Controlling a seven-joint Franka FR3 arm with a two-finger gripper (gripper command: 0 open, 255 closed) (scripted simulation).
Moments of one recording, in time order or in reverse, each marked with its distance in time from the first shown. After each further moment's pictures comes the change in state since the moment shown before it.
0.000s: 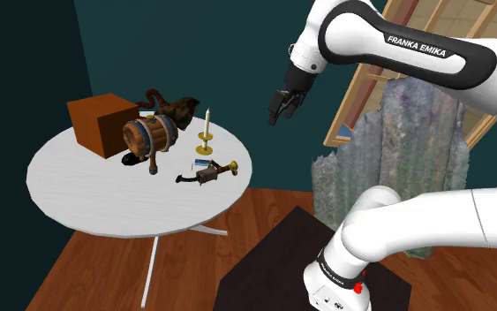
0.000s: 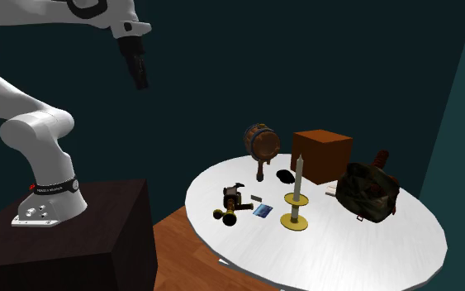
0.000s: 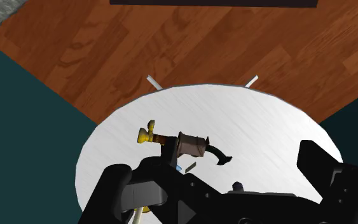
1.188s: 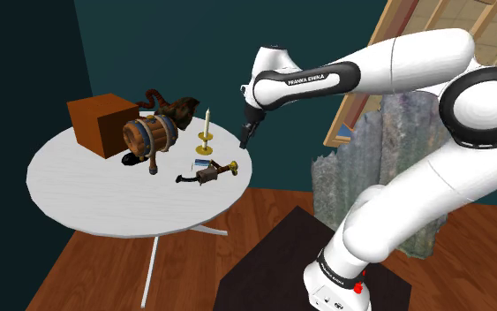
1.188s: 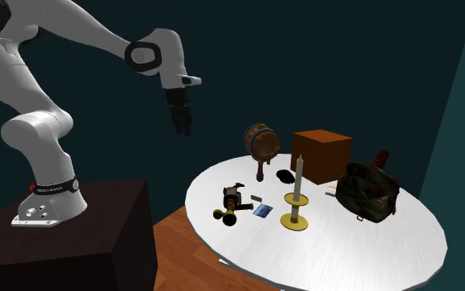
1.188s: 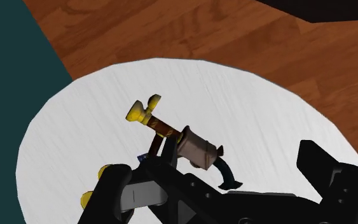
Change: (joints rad) arm 0.044 0.483 -0.108 -0.026 -0.108 0.448 -0.356
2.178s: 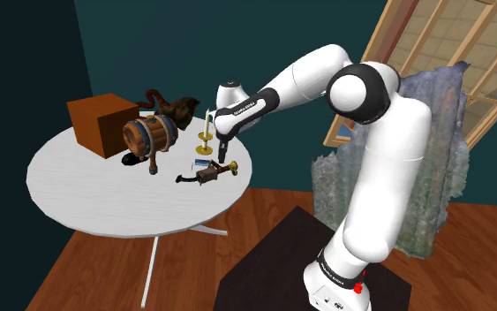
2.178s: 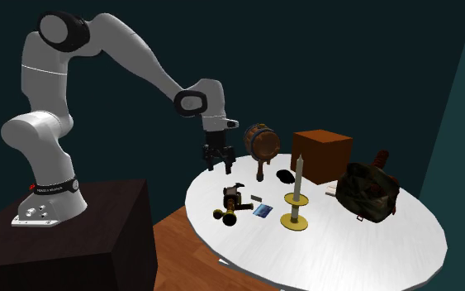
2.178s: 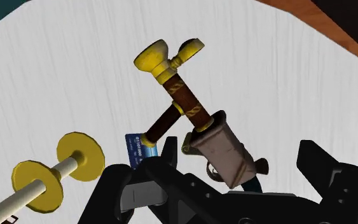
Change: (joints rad) arm 0.003 0.581 -0.015 0.287 -0.047 0.259 -0.283
